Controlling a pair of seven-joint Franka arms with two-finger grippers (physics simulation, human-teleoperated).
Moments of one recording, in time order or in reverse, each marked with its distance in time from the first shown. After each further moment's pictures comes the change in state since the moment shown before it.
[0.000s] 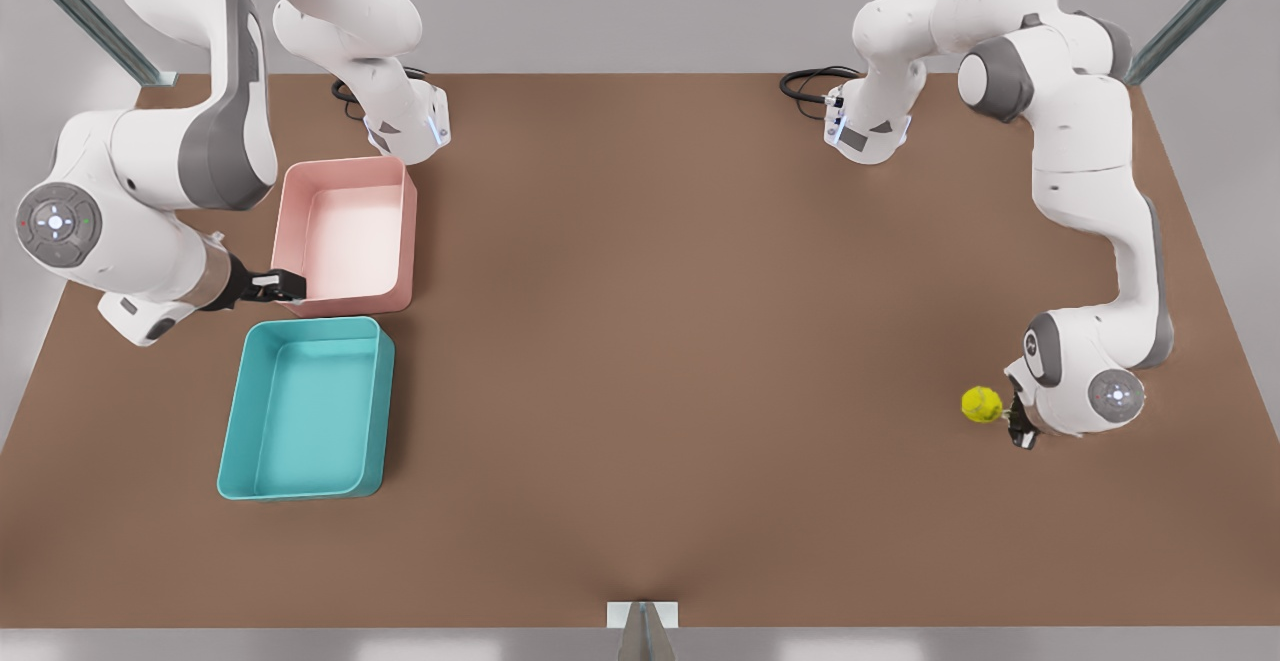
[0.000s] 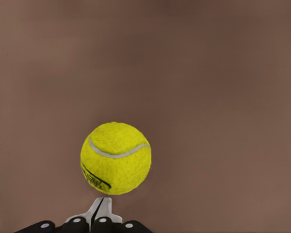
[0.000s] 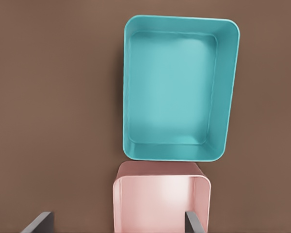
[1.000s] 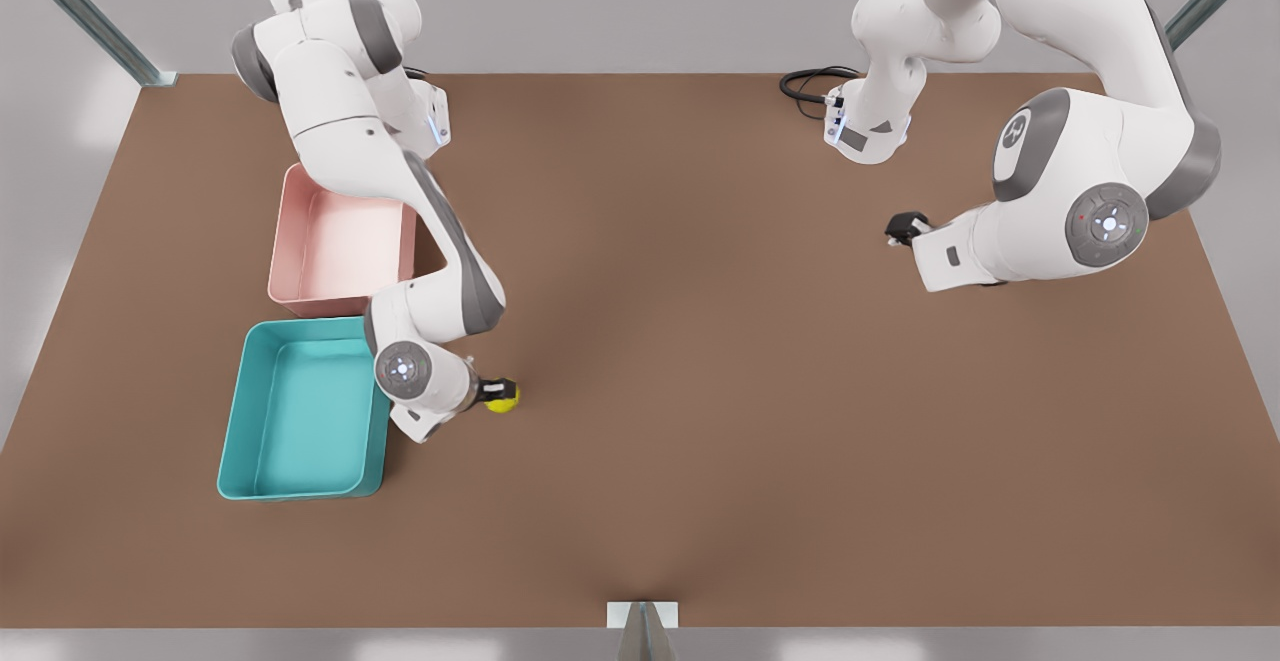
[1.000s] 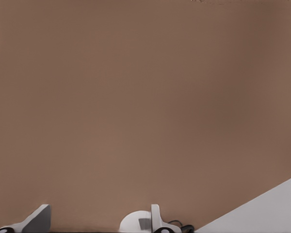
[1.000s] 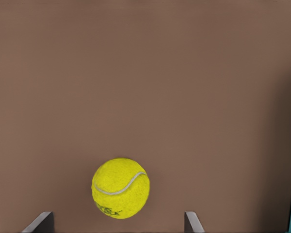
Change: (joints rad) left arm -0.307 -0.394 0.042 0.323 -0.278 -0.981 -1.690; right arm 0.288 0.447 -0.001 -0.064 0.122 0.610 0.290
